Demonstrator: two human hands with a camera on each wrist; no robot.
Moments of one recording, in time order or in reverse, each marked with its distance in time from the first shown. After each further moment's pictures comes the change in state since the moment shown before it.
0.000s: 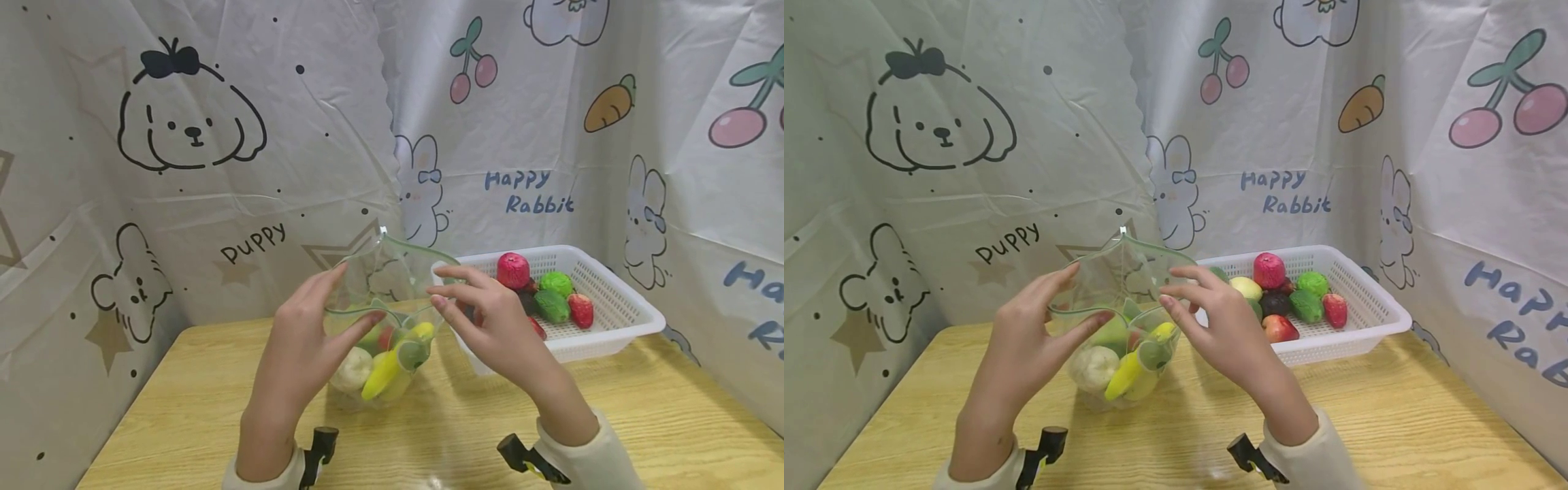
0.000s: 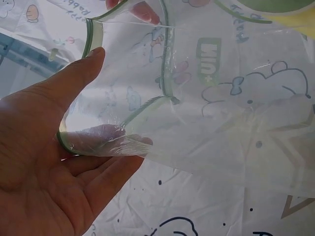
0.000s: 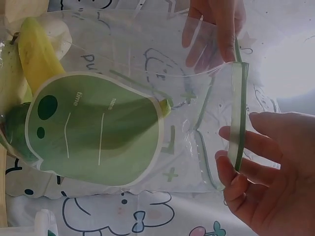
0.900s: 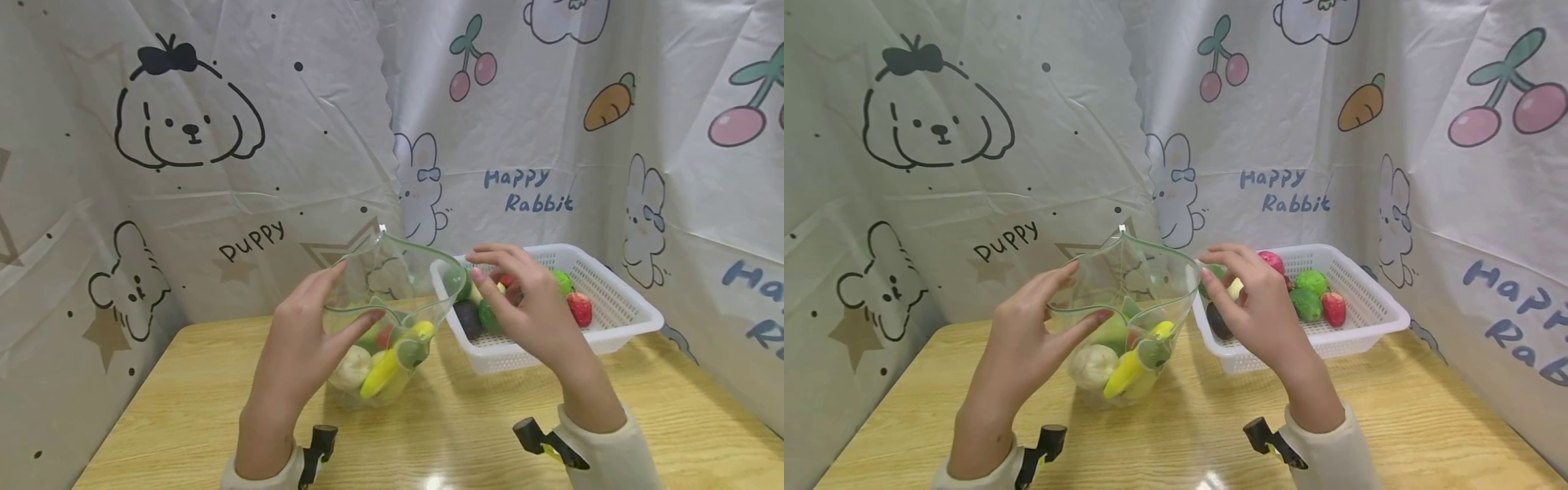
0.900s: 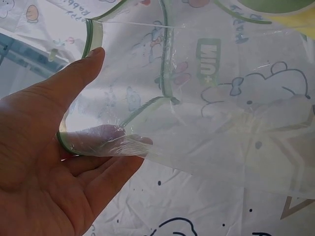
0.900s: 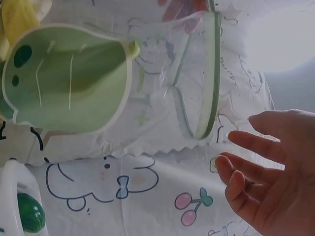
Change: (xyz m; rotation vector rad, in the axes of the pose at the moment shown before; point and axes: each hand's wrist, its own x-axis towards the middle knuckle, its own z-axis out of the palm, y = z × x) left_hand 0.001 0.001 0.000 -0.004 -0.028 -0.033; right_hand 0.000 0.020 -0.031 -0.019 0.101 0.040
